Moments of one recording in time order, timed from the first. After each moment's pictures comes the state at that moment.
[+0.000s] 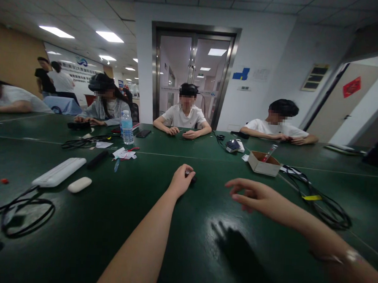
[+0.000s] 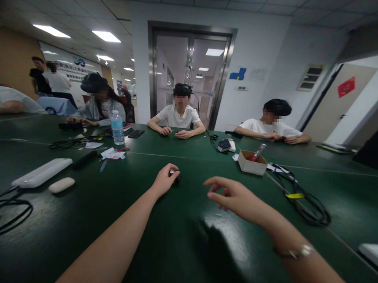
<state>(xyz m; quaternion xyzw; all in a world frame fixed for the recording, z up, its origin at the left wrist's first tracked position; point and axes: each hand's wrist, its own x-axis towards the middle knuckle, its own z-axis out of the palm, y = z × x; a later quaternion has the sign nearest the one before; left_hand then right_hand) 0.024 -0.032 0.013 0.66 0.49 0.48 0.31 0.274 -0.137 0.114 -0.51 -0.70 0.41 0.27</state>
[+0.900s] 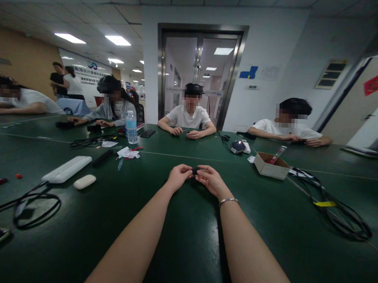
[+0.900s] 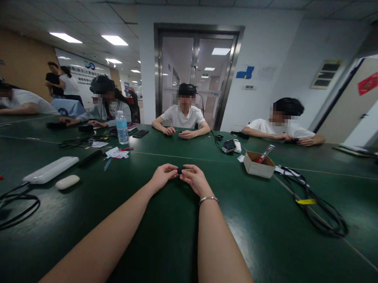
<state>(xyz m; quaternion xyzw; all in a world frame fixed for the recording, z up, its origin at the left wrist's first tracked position) 0.017 -0.008 0.003 0.51 0.41 0.55 0.51 0.175 -0.006 0.012 -0.33 -0.43 0.65 0.53</state>
